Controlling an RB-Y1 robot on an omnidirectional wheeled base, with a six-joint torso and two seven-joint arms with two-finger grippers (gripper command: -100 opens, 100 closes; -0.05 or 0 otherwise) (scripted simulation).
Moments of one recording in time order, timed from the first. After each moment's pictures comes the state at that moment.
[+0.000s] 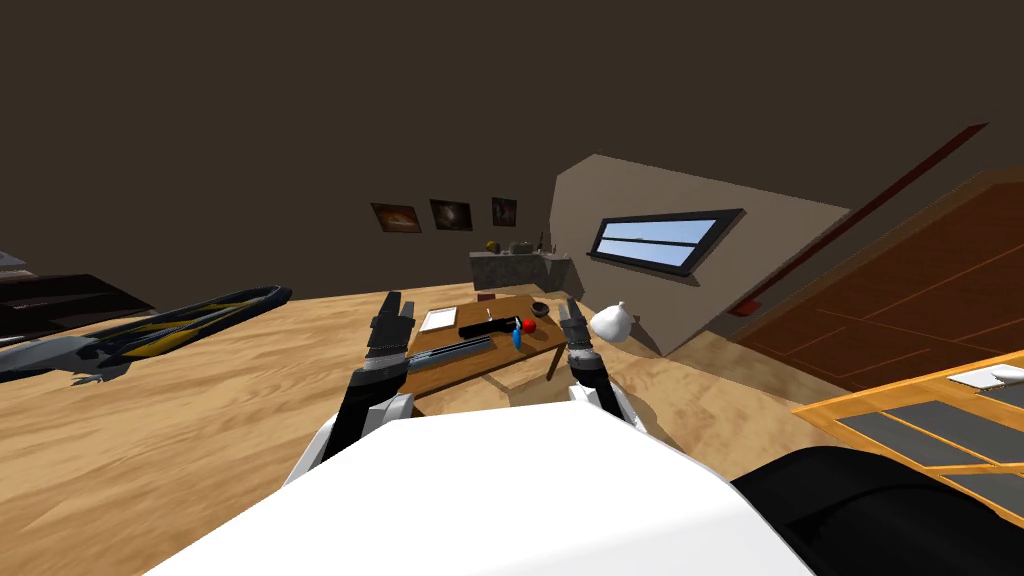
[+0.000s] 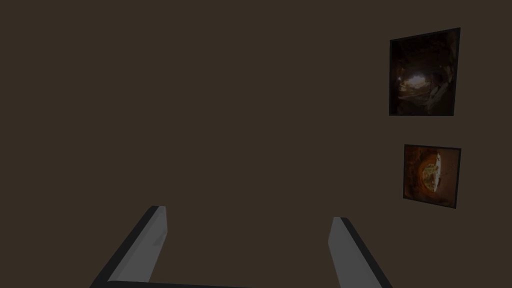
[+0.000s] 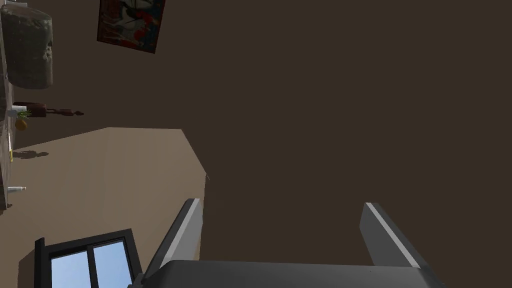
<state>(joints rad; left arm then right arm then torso) 0.46 0.03 0.05 -2.25 -0.09 -0.47 -0.11 0.46 -0.15 0.06 -2.16 0.08 -0.54 0.05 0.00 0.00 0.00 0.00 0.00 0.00</state>
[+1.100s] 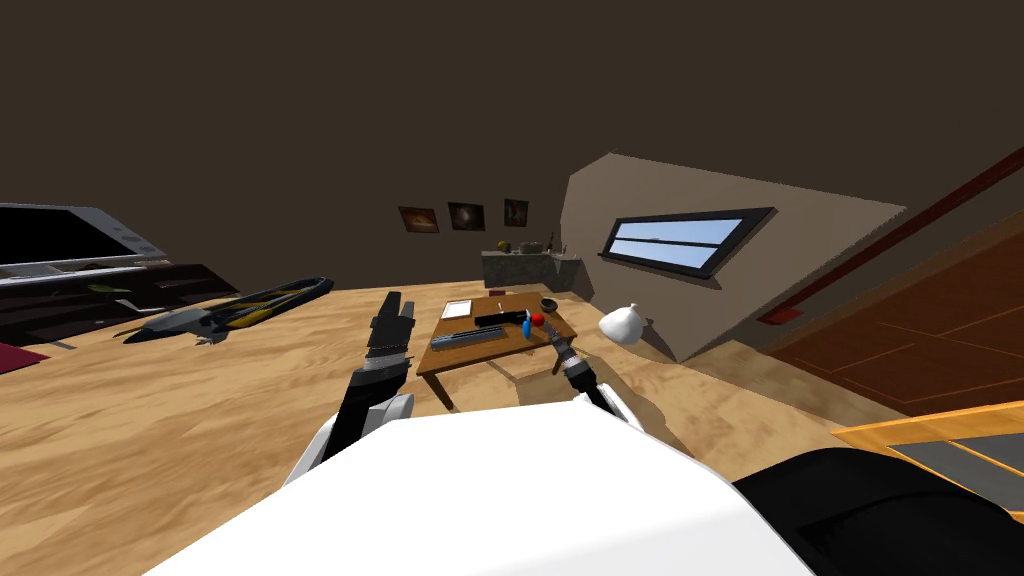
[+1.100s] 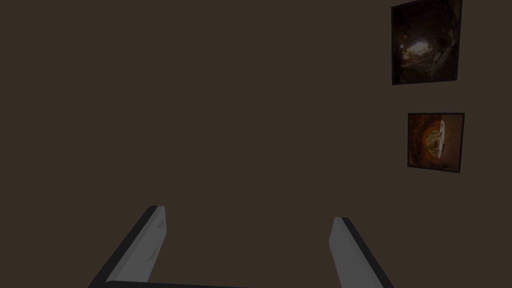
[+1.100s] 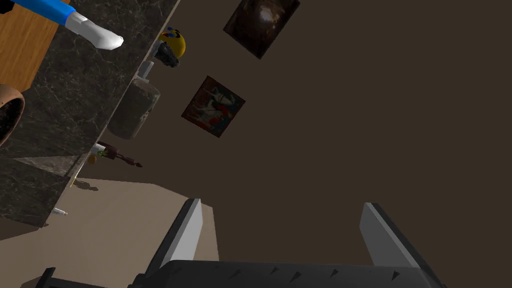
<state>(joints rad) 0.46 0.03 0.05 -2.25 -0.09 -0.47 -0.11 0.39 -0.34 0.12 -1.84 0.22 -0.47 0.15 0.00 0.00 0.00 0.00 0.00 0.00</state>
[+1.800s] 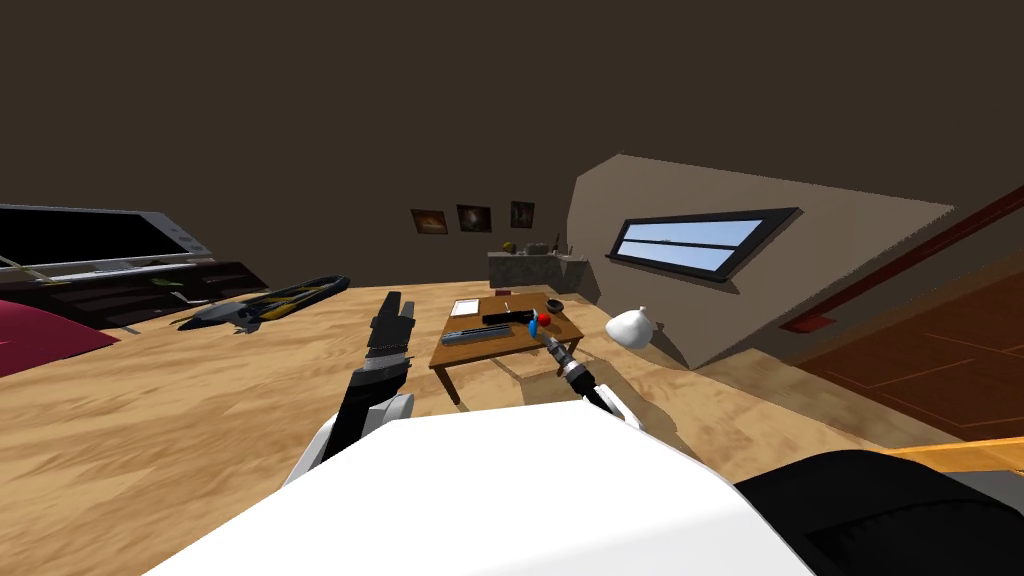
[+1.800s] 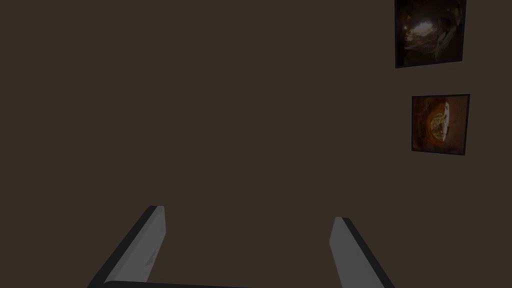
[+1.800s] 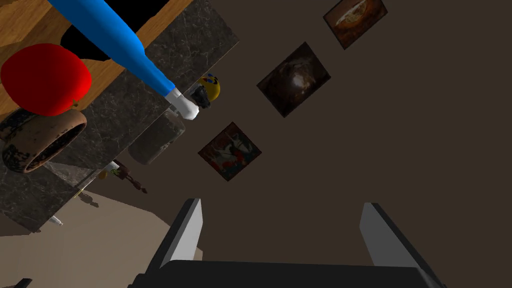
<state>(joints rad) 0.46 0.03 0.05 -2.25 -0.09 -0.47 -0.11 0.34 -0.41 0.15 -1.65 0.30 -0.41 0.22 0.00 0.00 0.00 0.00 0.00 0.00</state>
